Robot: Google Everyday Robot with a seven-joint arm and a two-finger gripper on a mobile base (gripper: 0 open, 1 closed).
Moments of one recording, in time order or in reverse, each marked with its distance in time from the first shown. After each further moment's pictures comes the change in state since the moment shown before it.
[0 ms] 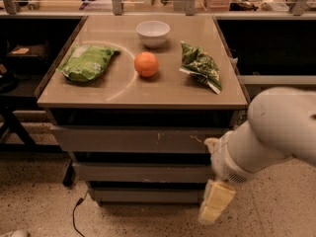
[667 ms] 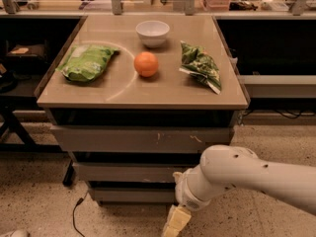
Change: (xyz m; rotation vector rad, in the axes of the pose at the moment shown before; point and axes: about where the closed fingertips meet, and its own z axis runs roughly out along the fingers) arm -0.016 0.031 0.184 -0.152 -0.137 0.078
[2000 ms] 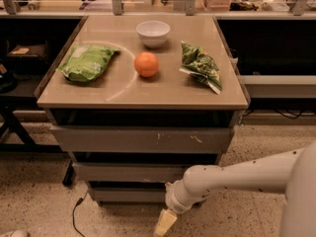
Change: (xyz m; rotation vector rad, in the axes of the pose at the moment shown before) arm 0.048 -0.055 0.151 -0.016 -0.016 0.025
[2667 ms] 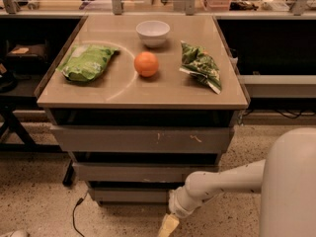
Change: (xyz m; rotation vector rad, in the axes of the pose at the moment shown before) arm 0.038 -0.013 0.055 -0.044 0.008 0.065
